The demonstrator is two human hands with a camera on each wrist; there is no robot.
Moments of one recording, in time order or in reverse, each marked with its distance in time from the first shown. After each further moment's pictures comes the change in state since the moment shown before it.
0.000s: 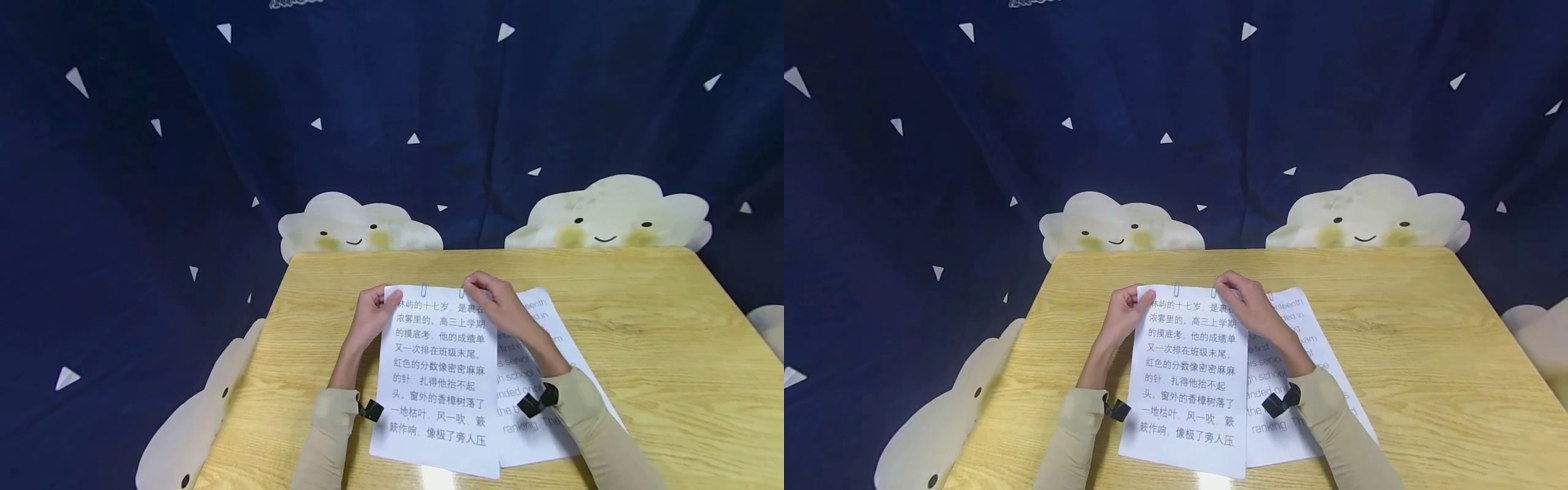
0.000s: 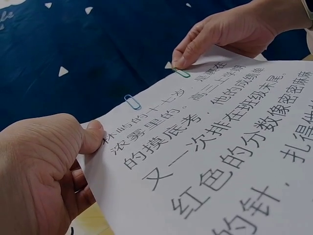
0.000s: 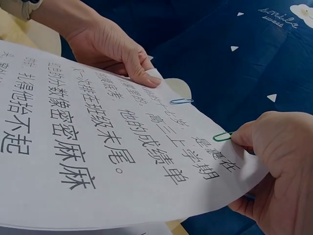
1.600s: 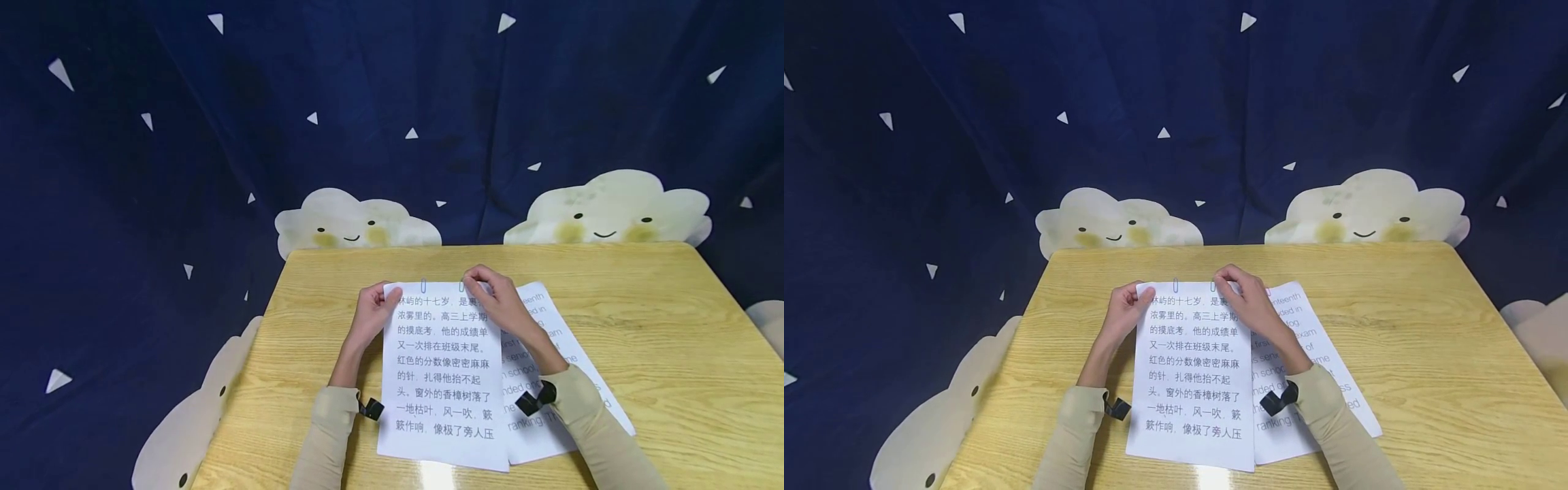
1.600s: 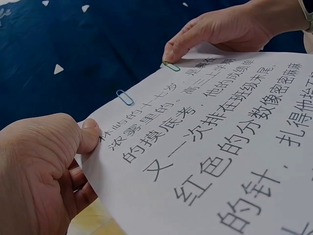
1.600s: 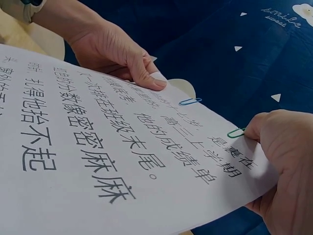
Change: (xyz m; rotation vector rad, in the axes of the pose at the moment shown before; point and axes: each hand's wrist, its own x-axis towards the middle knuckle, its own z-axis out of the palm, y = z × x) left_hand 0.002 -0.004 0.004 -0.021 0.006 0.026; right_hand 0.005 0.021 0.008 0.004 0.100 0.008
